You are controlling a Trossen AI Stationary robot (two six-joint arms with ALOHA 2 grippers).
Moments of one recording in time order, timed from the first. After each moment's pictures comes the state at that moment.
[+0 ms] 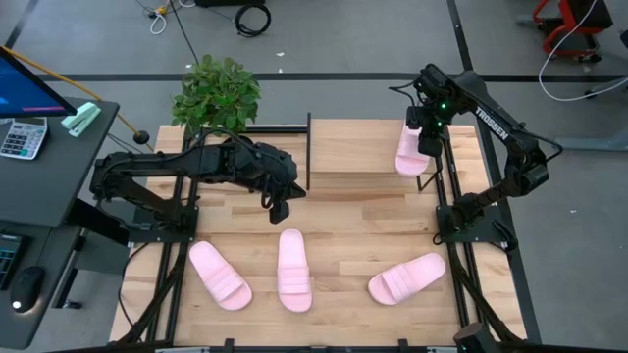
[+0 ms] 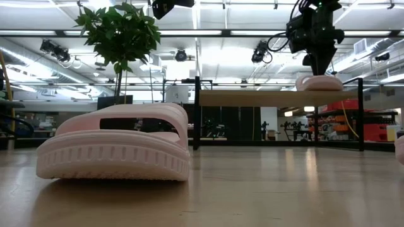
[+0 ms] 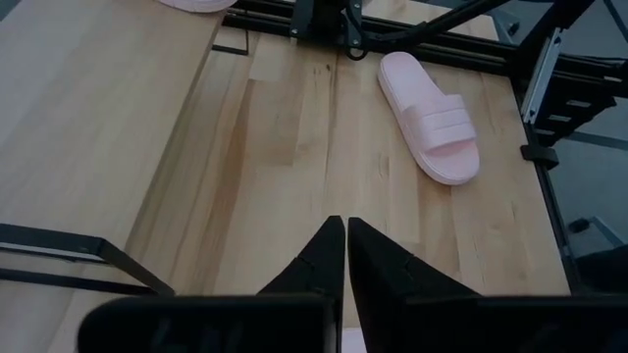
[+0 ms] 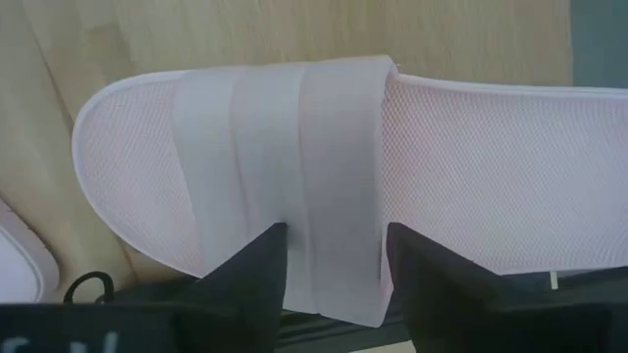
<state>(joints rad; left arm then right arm) 0.03 1.42 1.42 -0.64 0.02 -0.16 -1.02 1.46 1.46 -1.51 -0.10 -0.74</state>
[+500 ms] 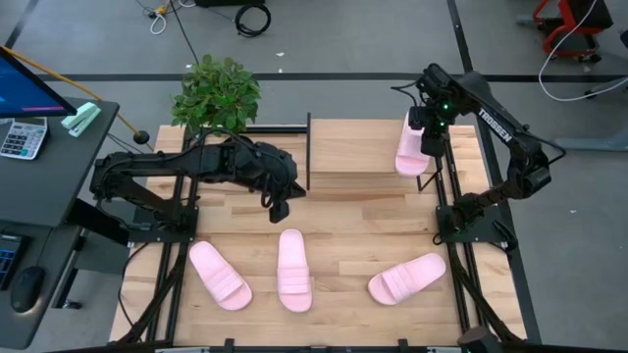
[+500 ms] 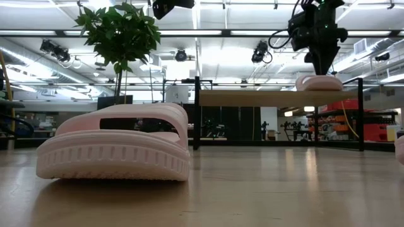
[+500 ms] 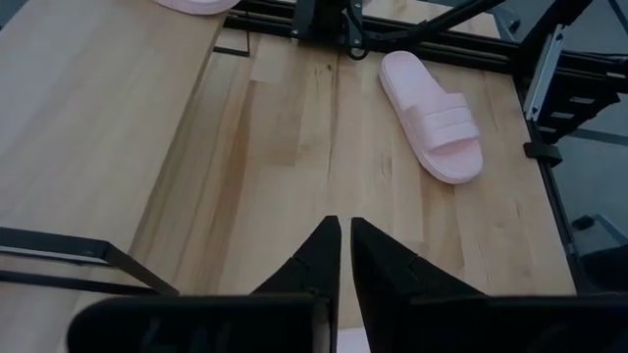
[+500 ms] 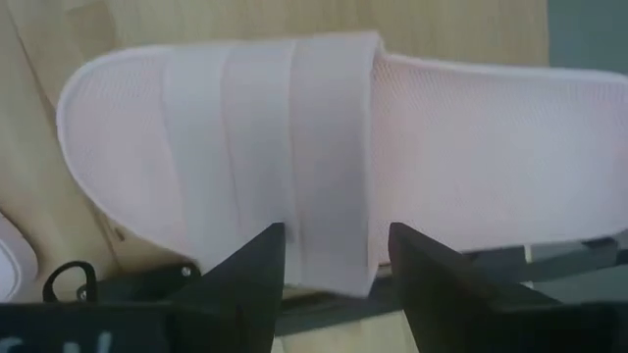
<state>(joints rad) 0.03 1.42 1.42 -0.64 0.02 -0.15 -1.02 1.43 1.46 -1.51 -0.06 -0.75</state>
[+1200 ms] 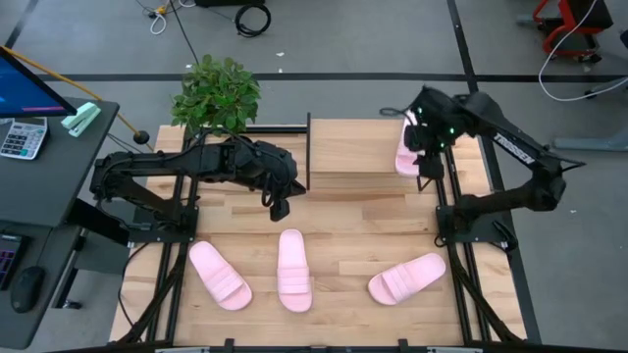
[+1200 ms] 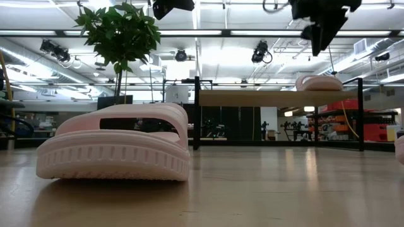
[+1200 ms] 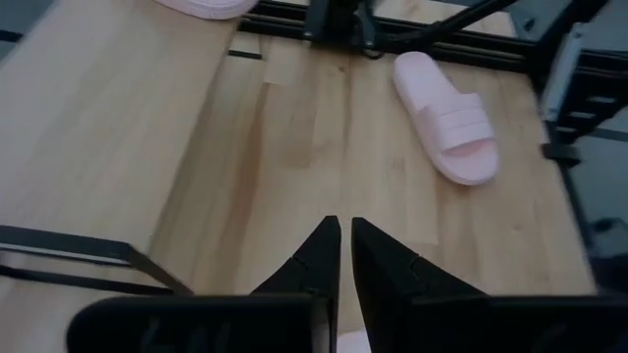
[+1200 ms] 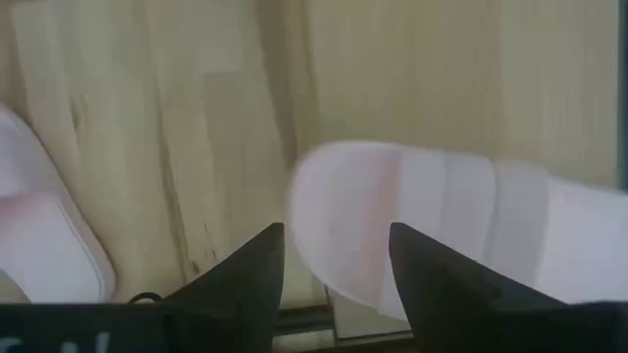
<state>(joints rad) 0.04 1.42 1.42 -0.64 -0.02 -0.12 -0.63 1.26 1.46 -1.53 -0.09 -0.51</state>
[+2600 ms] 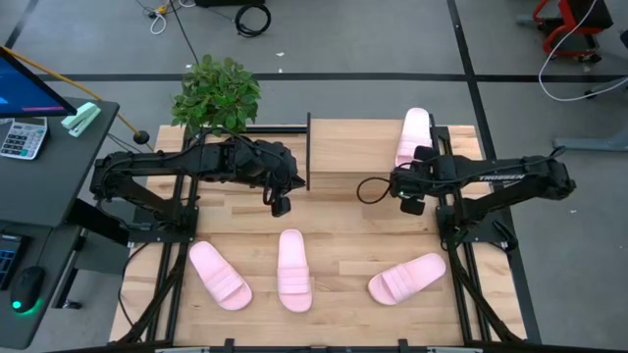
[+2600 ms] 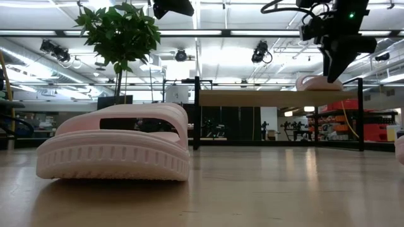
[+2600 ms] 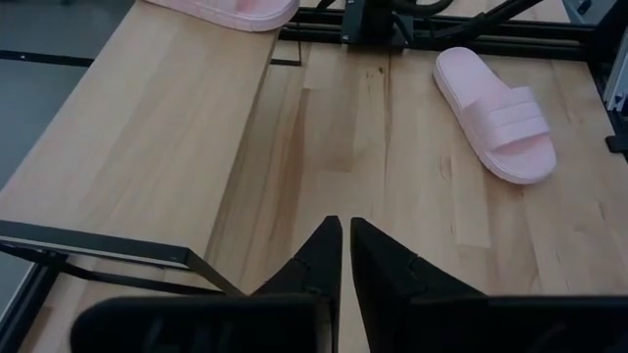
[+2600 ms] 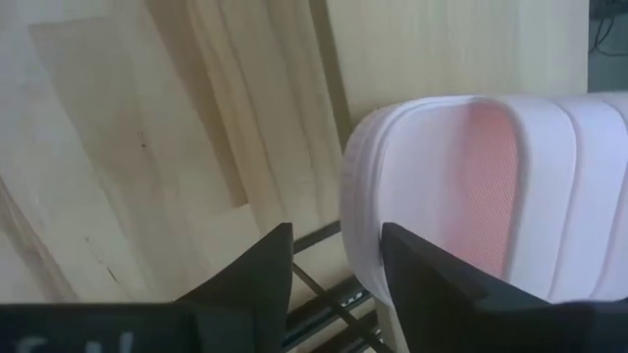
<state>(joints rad) 0.04 1.42 1.42 -0.64 -0.10 -0.06 -0.05 1.18 1.02 -1.33 0.52 0.19</state>
